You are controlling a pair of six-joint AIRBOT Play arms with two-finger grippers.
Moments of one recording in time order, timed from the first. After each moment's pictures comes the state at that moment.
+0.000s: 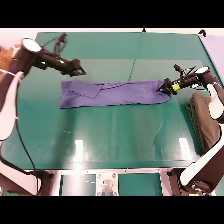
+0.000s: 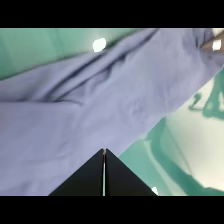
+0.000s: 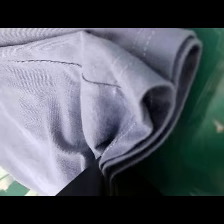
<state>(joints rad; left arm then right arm) -0.10 -1.76 1.72 0.79 -1.22 -1.23 -0.32 -2.08 1.78 -0.90 1.44 1.25</state>
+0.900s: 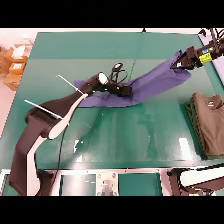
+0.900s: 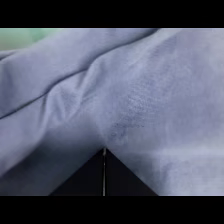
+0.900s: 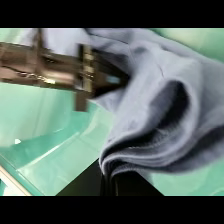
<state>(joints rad) -0.58 -2.12 1.84 0.74 -0.76 -1.33 -0.24 -1.61 1.93 -0.86 1.76 1.32</state>
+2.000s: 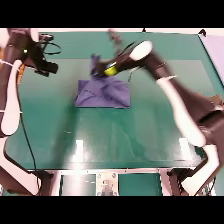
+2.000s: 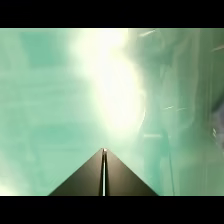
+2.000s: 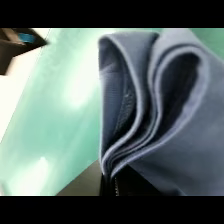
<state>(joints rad) -0.07 -1.82 2.05 1.74 -1.64 -1.46 0.53 -1.88 1.86 -0.76 0.90 1.44</state>
